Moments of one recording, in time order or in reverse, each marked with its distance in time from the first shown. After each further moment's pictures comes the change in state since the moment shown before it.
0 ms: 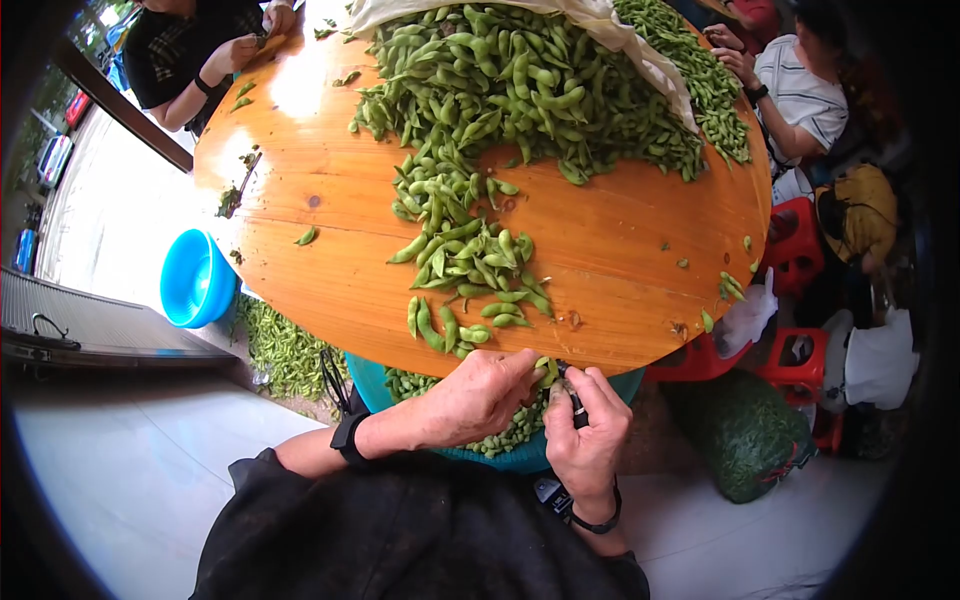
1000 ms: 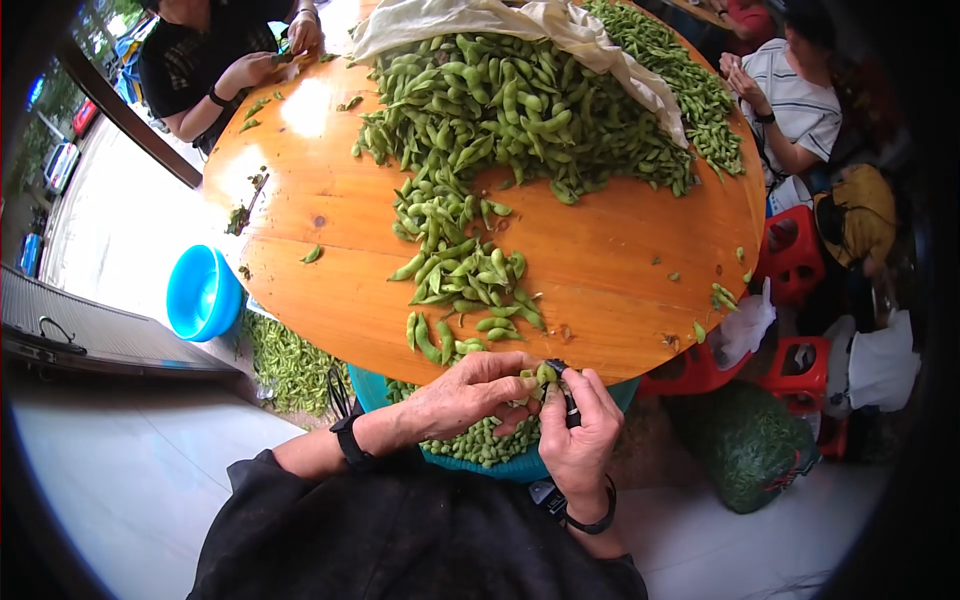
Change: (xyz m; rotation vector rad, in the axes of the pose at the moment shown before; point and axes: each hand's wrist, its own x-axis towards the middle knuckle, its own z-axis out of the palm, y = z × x) left_hand 0.007 0.008 -0.008 -0.899 -0.135 -0.516; right_hand 0.010 0.002 0.004 -0.033 0.123 -0.118
